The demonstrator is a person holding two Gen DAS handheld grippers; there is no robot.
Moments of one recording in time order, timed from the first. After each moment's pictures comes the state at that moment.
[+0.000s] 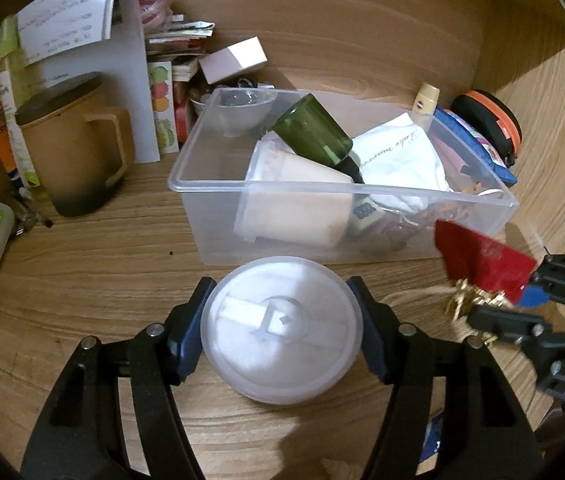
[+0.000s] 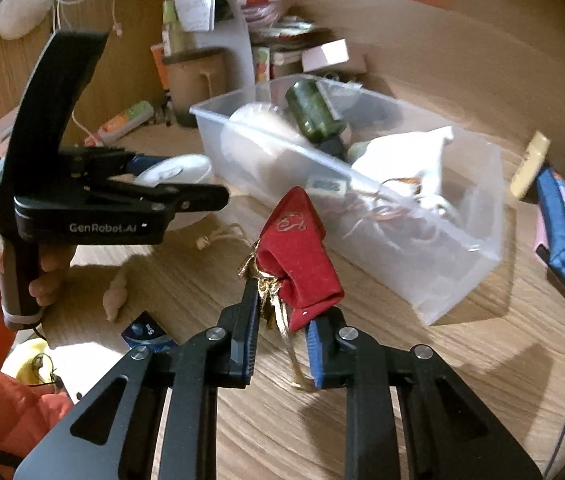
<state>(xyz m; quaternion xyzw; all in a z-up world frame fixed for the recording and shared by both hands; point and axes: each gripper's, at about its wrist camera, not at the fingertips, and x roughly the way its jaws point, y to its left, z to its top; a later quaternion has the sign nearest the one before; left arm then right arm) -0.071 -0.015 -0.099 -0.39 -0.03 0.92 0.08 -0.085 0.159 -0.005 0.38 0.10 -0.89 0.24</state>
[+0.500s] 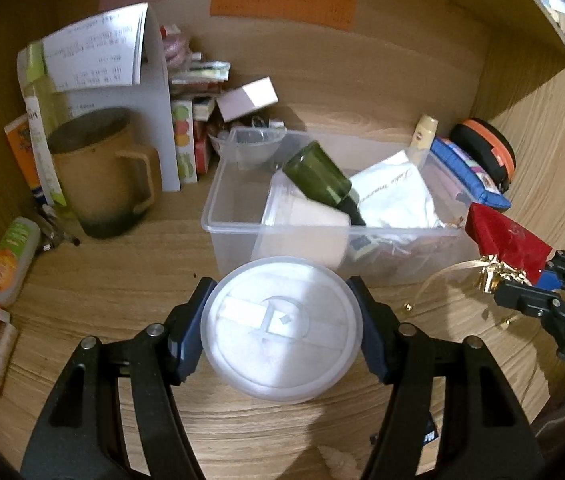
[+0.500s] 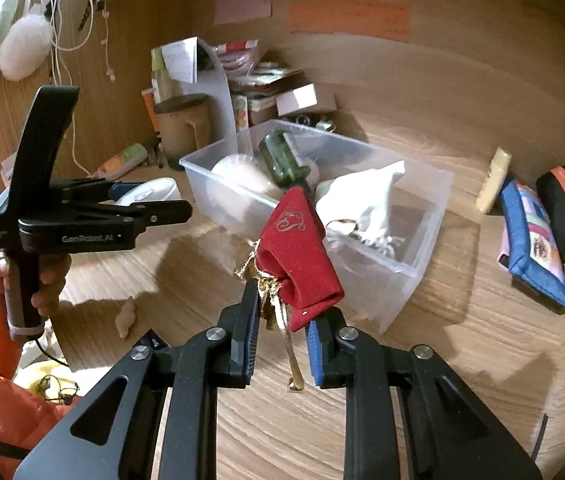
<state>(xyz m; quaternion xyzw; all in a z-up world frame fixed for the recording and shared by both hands) -0.056 -0.021 -0.066 -0.35 -0.03 0.93 0.07 -0.071 0.183 0.027 0.34 0.07 -0.91 0.22</state>
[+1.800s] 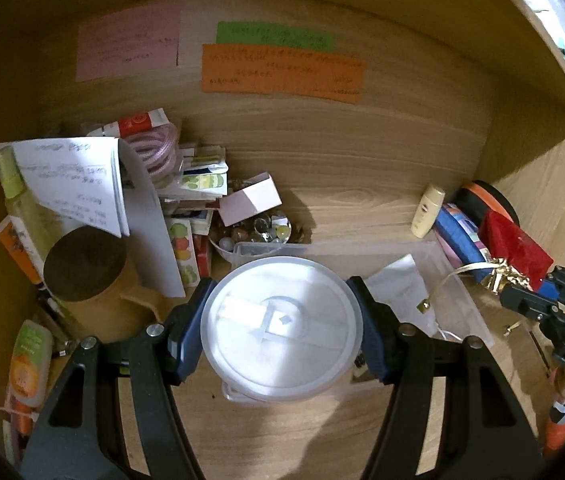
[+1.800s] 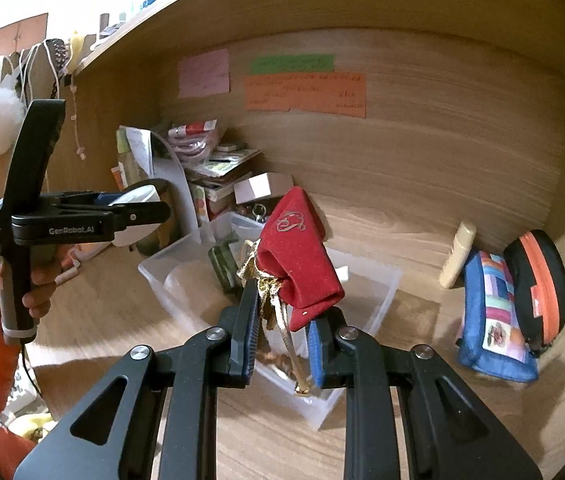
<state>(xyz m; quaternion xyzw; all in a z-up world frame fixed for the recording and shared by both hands) -0.129 -0.027 0.002 -0.31 -0.02 0.95 0.08 -0.120 0.203 0.083 0.26 0.05 -0.95 0.19</state>
